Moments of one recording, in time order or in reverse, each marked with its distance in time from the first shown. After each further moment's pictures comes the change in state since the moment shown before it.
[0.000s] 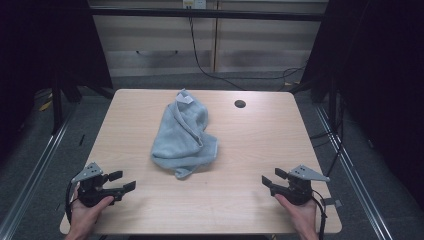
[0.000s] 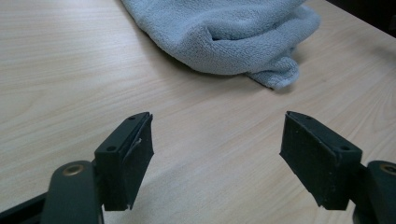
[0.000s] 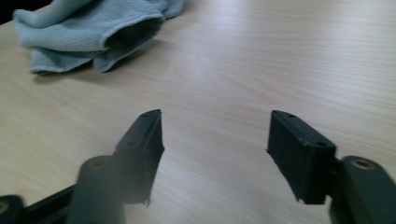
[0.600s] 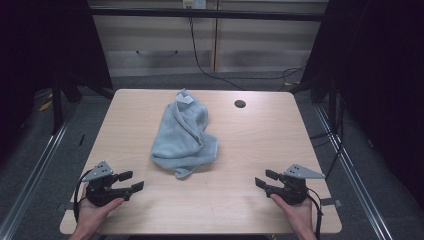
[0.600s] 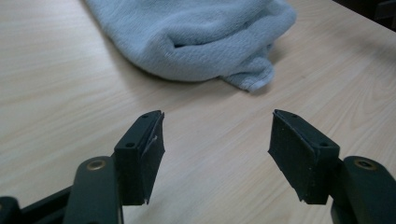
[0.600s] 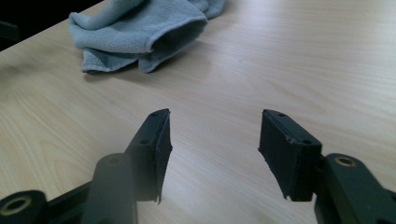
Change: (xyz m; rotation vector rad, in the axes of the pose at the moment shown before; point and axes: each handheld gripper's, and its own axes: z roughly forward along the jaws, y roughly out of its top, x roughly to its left) left arm -0.026 0.018 0.010 0.019 -0.048 0.063; right arm 0.015 0.011 0.003 0.016 0.126 -0.005
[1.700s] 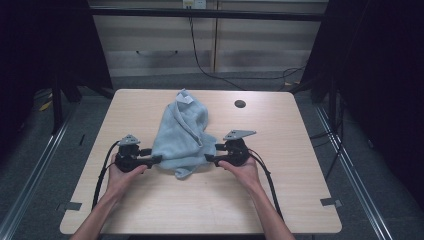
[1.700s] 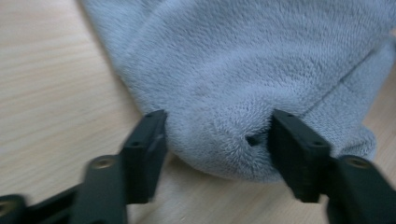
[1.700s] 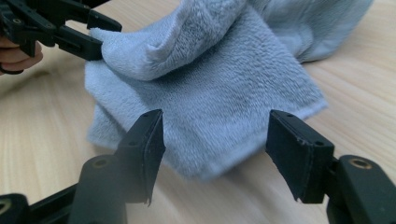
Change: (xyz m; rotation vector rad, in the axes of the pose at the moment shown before) left arm 0.043 0.038 0.094 0.094 0.035 -0.012; right arm 0.034 0.076 0.161 0.148 0.196 -0.130
